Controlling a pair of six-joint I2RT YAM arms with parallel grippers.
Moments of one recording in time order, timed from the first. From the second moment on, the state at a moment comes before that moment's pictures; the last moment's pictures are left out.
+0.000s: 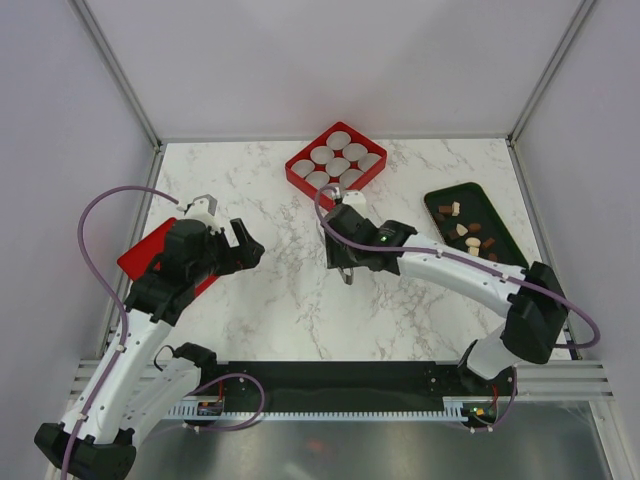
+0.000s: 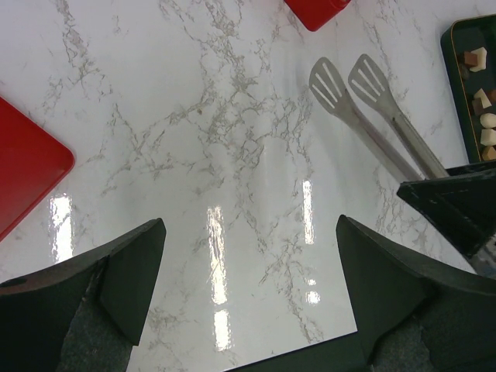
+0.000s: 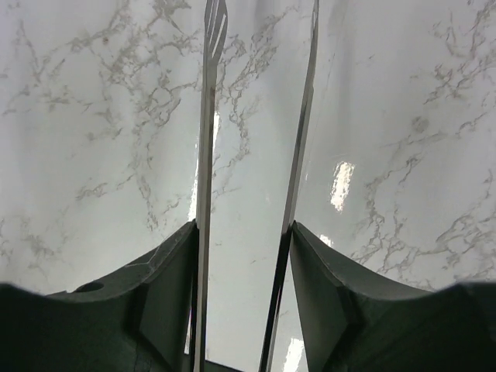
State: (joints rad) left arm -0.34 0.75 0.84 -0.66 0.00 -0.50; right arm 0.96 1.58 1.26 -0.64 0.35 0.70
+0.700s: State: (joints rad) left arm -0.34 0.76 0.84 -0.66 0.01 -0.49; right arm 0.50 1.39 1.29 -0.88 0.24 0.50
